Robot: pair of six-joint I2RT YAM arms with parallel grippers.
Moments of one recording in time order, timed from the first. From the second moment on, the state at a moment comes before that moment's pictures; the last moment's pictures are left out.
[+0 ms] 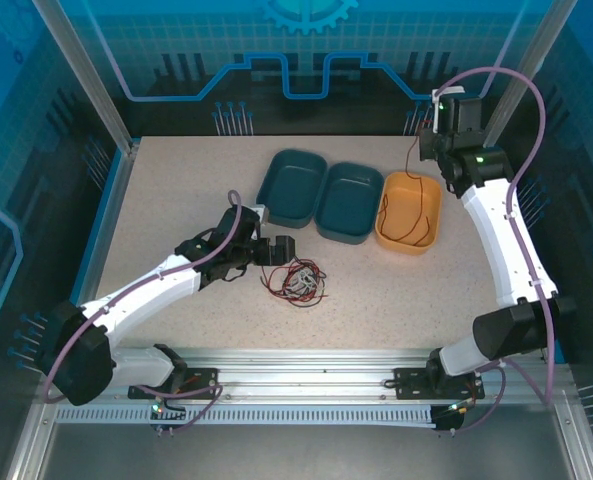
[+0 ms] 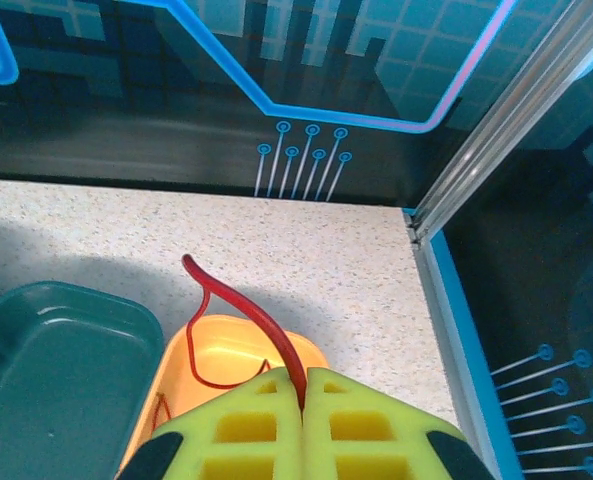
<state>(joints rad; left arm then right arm) -0.58 1.28 0.88 -0.39 0.02 -0.56 0.16 1.50 1.72 -0.76 0.36 -0.03</state>
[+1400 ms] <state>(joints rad) -0.58 1.31 0.86 -0.34 0.06 -0.58 0.10 1.51 1.48 -1.21 0.23 0.15</state>
